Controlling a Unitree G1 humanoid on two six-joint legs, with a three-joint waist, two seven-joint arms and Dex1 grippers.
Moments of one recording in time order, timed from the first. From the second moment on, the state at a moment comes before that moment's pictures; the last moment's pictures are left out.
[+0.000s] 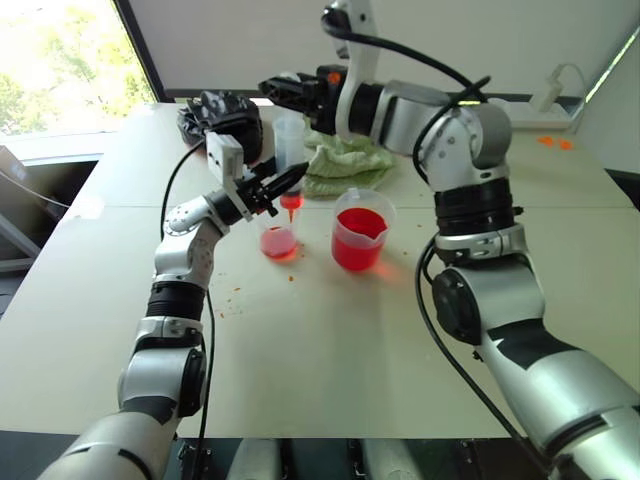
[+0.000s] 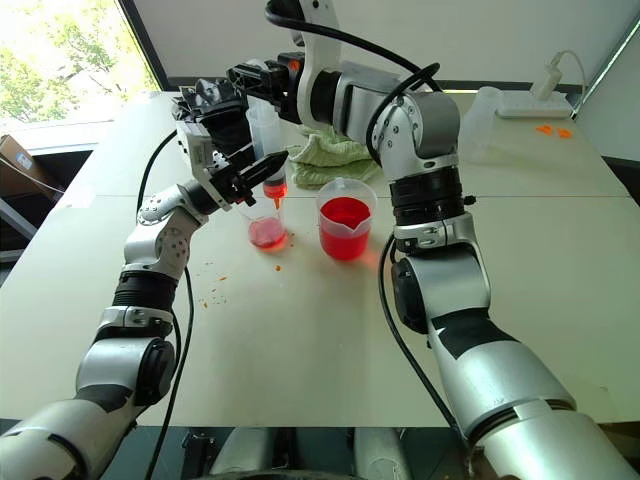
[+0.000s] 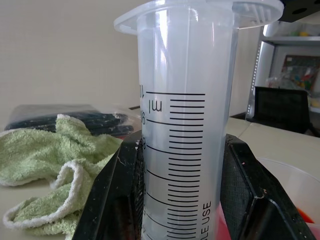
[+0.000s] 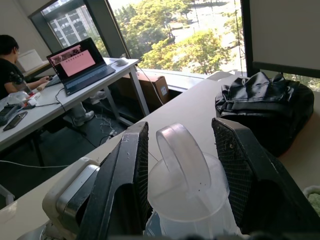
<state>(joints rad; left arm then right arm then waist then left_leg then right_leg) -0.83 0.28 0.14 0.49 -0.42 0.07 -0.94 -1.36 -0.15 -0.06 0.40 0.53 0.91 0.48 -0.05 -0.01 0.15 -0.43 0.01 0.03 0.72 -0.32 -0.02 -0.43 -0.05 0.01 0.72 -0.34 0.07</state>
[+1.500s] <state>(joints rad) -0.72 0.37 0.15 0.25 -0.48 0.22 -0.89 -1.26 -0.06 -0.05 0.26 0.48 0.93 0.48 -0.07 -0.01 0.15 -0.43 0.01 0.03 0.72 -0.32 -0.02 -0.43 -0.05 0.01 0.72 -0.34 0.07</state>
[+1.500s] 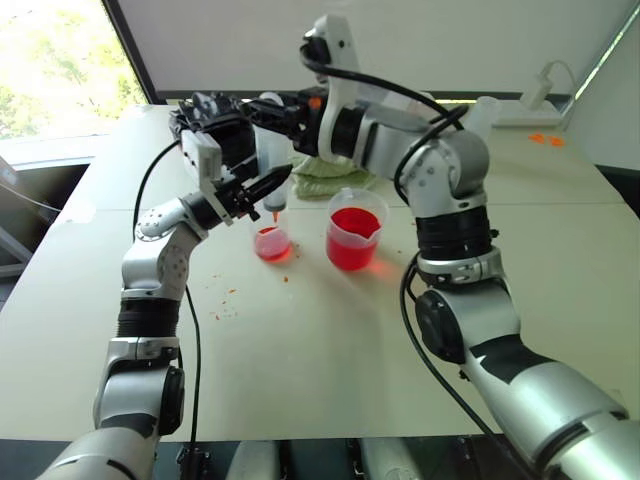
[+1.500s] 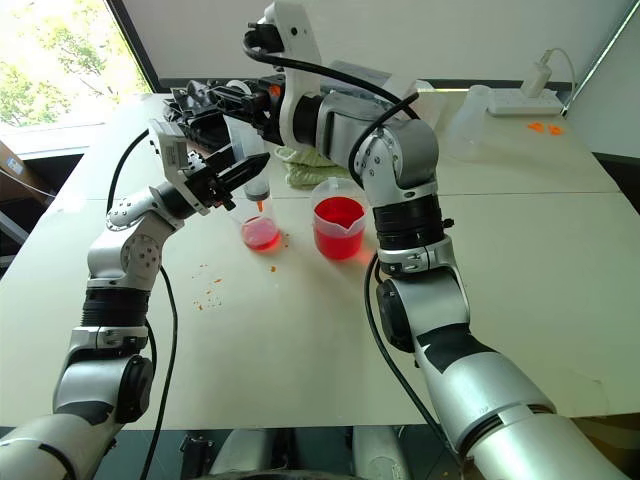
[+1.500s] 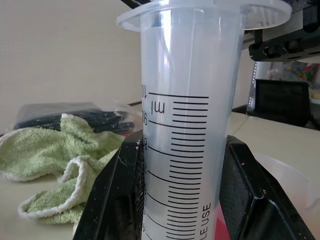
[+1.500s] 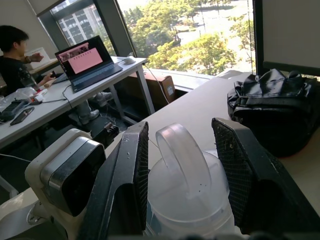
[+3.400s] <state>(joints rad) -0.82 0.38 0.51 0.18 -1.05 1.00 -0.20 -1.13 -0.23 -0.28 0.15 0.58 1.11 0.31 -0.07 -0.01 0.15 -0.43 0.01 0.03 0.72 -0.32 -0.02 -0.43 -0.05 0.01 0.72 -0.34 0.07</state>
